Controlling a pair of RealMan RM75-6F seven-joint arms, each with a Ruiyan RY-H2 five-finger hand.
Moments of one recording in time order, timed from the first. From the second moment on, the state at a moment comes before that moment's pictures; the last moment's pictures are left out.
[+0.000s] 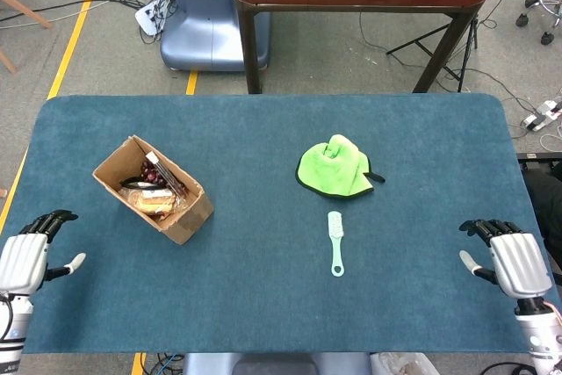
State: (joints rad) left arm -0.16 -1.21 -0.11 -1.50 1.44 1.43 -0.05; right arm 0.10 -1.14 0.04 -1.54 -1.59 1.51 0.04
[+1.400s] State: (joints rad) left arm -0.33 -1.22 -0.26 -1.47 1.08 1.04 -0.19; right arm 0.09 -1.15 0.03 -1.55 -1.61 1.54 0.02
